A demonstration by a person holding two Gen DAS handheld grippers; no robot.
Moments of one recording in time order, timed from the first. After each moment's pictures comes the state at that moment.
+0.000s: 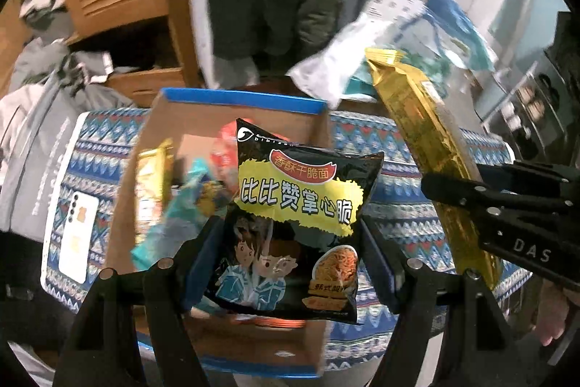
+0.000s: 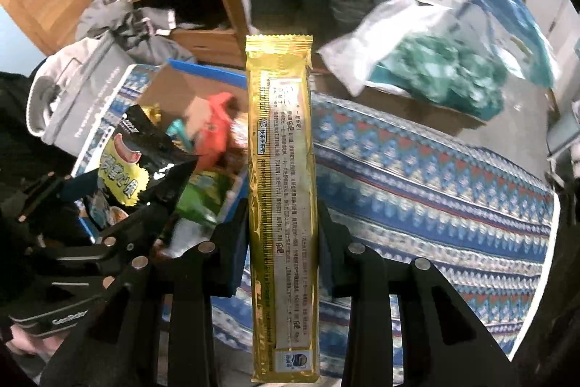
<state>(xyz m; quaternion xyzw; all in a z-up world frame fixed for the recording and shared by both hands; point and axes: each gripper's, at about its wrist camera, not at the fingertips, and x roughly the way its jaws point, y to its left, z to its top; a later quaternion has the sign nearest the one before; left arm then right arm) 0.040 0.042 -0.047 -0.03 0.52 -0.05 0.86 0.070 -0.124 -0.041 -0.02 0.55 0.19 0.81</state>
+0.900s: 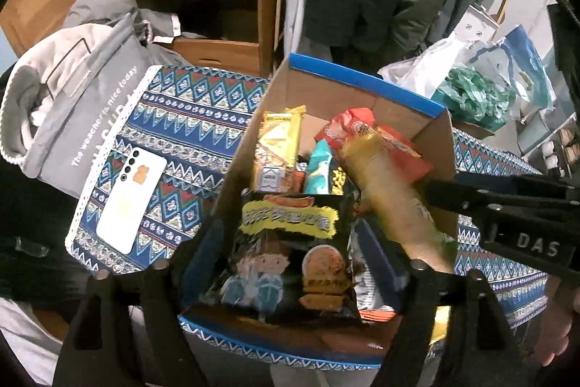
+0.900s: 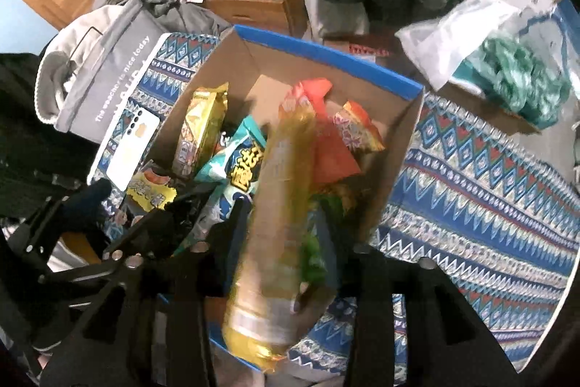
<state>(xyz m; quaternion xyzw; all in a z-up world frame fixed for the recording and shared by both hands) 0.024 0.148 -0.071 -0.07 0.52 0.05 0.85 0.083 -0.009 -0.069 -0.03 0.59 0.22 0.77</state>
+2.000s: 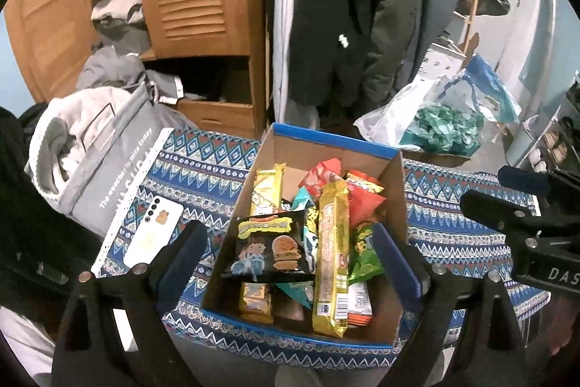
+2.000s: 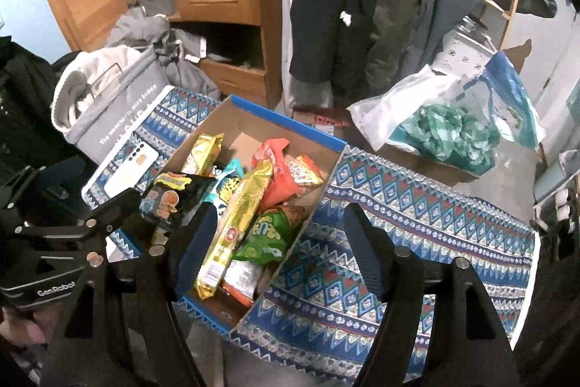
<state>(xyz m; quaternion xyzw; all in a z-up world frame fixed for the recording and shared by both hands) -0.026 0.123 0.008 -0.03 0.43 0.03 0.90 0.010 -0.055 0.023 -0.07 0.46 0.19 0.86</state>
